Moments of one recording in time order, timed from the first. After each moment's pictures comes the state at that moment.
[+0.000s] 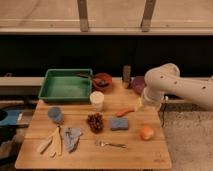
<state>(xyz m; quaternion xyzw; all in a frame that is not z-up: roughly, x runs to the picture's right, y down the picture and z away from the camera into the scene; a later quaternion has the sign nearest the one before) 0.233 0.115 0.749 -0.22 0.21 0.67 0.67</state>
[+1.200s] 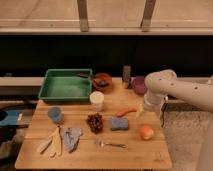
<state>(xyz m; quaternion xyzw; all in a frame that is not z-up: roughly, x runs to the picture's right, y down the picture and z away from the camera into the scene) 0.242 0.159 0.775 -0.28 0.27 0.67 0.63</state>
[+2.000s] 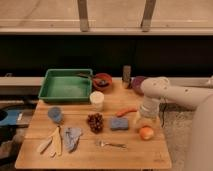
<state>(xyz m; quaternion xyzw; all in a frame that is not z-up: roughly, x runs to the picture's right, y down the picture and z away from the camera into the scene) 0.231 0.205 0.789 -0.33 0.31 0.66 0.60</state>
